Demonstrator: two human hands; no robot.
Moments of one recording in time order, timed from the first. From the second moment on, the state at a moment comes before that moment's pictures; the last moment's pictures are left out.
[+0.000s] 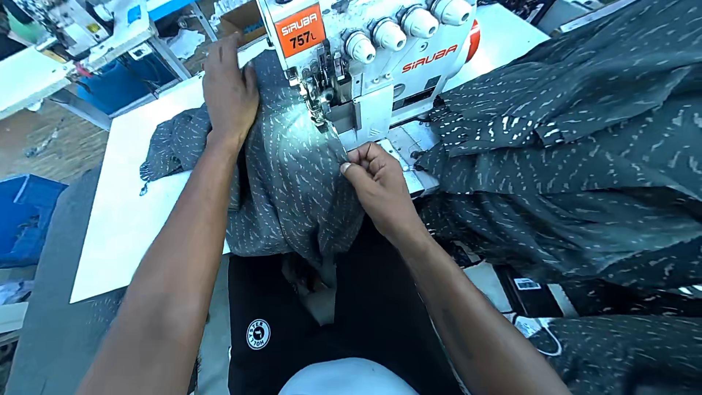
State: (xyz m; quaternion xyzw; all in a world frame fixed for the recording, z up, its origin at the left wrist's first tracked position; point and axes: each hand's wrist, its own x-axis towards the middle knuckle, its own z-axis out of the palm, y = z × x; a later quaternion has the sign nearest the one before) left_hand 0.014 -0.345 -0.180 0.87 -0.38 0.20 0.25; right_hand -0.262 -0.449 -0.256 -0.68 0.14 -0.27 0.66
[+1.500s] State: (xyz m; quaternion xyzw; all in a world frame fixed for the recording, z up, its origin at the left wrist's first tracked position) left_hand -0.122 -0.128 -0.236 0.91 -0.07 0.04 0.41; right_hand -0.412 -0.417 -0.370 -0.65 0.19 -0.04 0.73
